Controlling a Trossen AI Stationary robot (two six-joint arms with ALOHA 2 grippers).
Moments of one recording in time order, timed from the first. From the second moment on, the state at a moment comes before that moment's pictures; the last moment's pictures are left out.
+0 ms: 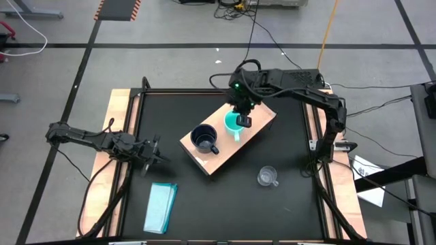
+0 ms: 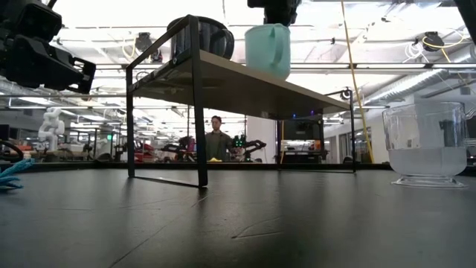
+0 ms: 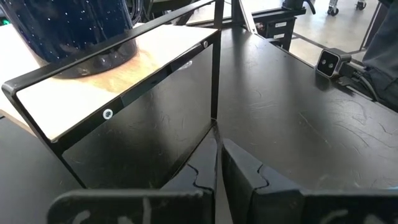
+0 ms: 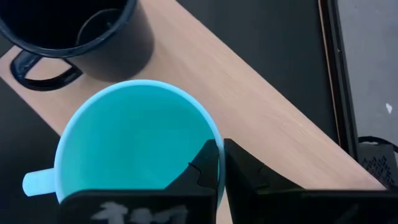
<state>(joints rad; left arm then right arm) -0.20 0.26 0.12 -0.16 0.08 0.11 -0.30 1.81 2.01 -1.28 -0.10 -0.20</state>
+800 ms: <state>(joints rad) -0.20 0.26 0.12 -0.17 0.08 0.08 -0.32 1.81 2.01 -1.28 -0.16 -0.25</state>
